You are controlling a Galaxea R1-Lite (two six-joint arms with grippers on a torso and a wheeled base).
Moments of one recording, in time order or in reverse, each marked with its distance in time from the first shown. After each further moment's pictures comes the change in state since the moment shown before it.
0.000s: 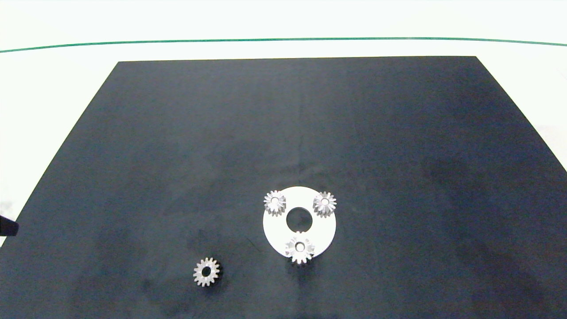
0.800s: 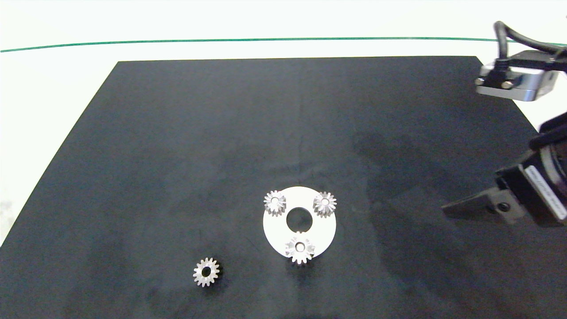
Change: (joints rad) left arm 0.000 -0.076 -0.022 0.001 0.000 0.002; right arm 0.628 0.453 -0.532 0.152 -0.271 0.306
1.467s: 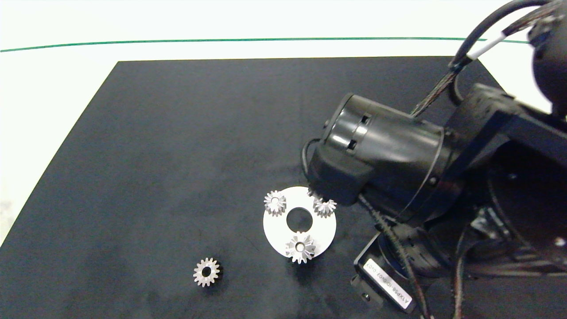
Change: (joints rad) left arm 0.003 -0.030 -0.003 0.003 0.000 0.001; right arm 0.312 0.358 -0.154 0.203 -0.162 0.126
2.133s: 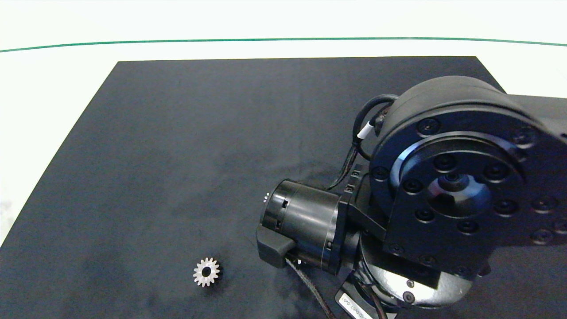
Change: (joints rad) left arm 0.001 -0.013 -0.005 0.008 0.001 0.001; right arm 0.009 0.137 0.000 0.082 0.010 0.064
